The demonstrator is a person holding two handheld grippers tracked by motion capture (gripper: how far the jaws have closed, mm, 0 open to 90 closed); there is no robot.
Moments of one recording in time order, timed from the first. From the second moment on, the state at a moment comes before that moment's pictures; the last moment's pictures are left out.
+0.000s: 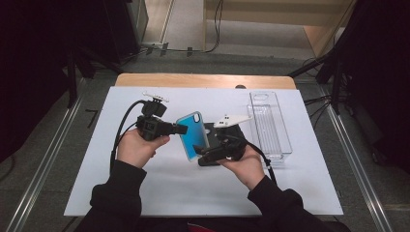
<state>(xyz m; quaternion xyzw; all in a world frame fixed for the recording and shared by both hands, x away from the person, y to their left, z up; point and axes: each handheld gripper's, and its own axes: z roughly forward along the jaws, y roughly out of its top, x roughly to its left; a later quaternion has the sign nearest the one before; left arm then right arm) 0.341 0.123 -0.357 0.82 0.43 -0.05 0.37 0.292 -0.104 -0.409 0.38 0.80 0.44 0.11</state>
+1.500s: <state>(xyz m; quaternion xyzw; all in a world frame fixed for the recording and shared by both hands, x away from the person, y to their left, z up) 0.333 0.102 -0.356 0.83 0.40 -0.07 0.38 0.299 -0.094 -0.422 0.42 0.80 0.42 0.11</state>
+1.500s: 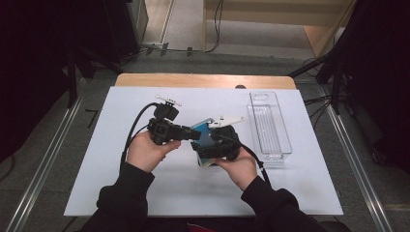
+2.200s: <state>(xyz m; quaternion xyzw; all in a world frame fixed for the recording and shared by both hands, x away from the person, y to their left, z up) 0.332 0.124 -0.381 0.85 0.34 -0.06 0.40 0.312 -0.131 -0.418 0.42 0.80 0.43 0.09</state>
